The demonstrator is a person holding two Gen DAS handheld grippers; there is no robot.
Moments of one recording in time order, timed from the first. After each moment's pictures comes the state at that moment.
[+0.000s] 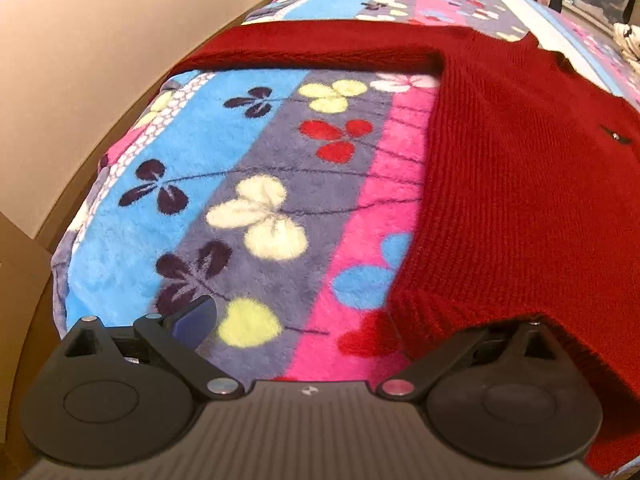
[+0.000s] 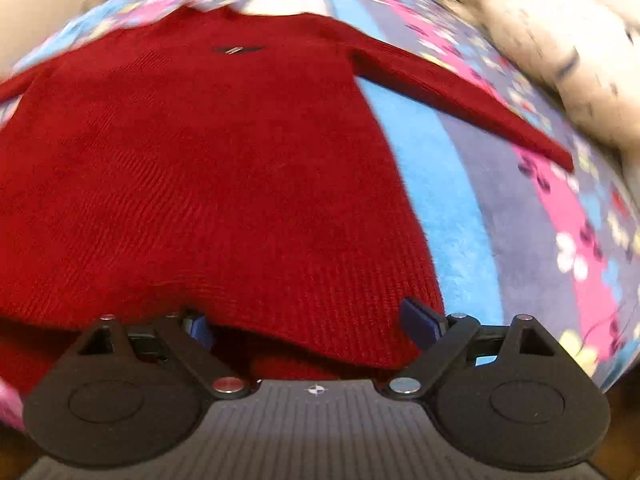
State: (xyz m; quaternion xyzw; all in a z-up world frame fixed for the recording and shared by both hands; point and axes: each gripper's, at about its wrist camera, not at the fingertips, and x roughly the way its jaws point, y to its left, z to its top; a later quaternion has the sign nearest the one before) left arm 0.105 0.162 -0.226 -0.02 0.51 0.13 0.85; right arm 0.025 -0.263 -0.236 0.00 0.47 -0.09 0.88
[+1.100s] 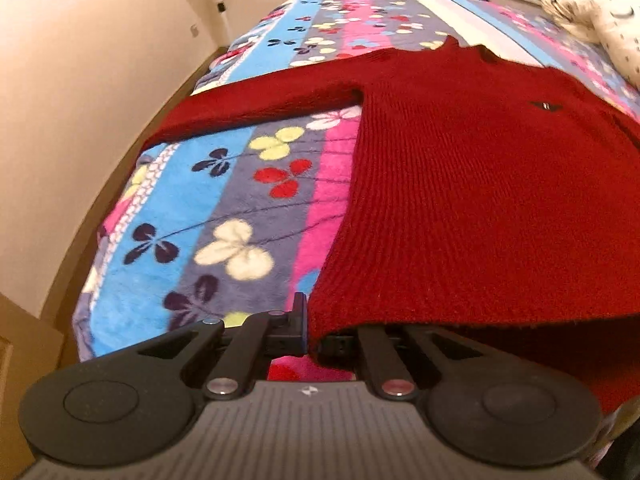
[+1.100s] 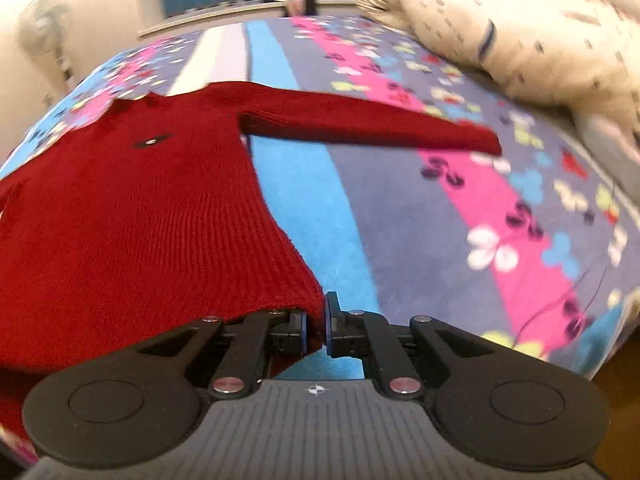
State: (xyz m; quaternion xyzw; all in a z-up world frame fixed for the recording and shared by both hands) left arm 0.060 0.128 -0.188 0.08 0.46 0.06 0.88; right arm -0.020 -0.361 -0.183 0.07 0.40 -0.12 0.90
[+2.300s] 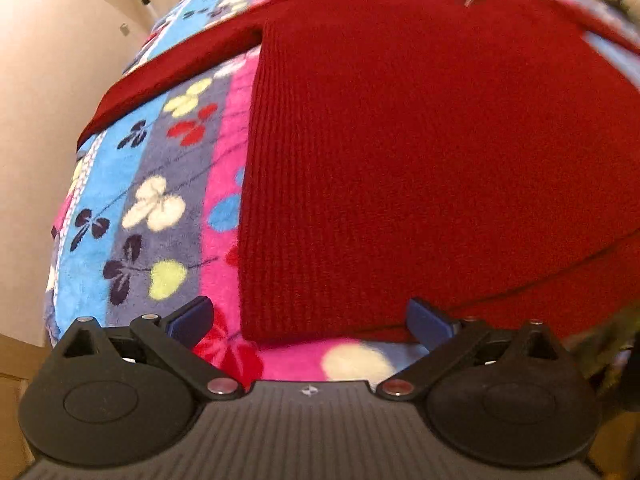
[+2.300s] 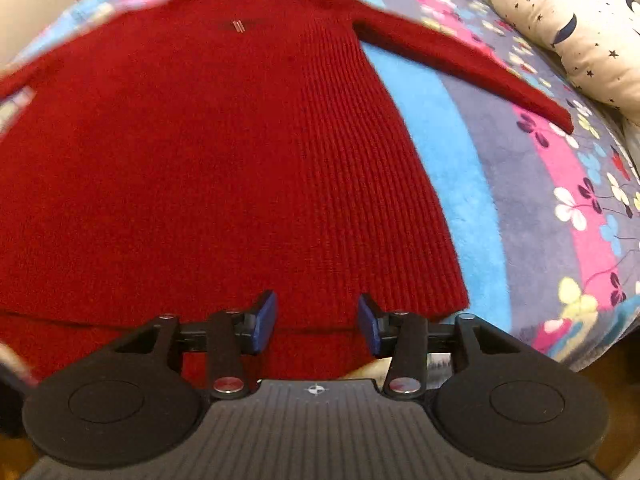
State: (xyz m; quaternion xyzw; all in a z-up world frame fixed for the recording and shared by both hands) left arm 0.028 0.068 -0.207 0.15 0.50 -0.02 0.85; right arm -0.003 -0.250 -0.209 0.02 0.50 -0.07 0.86
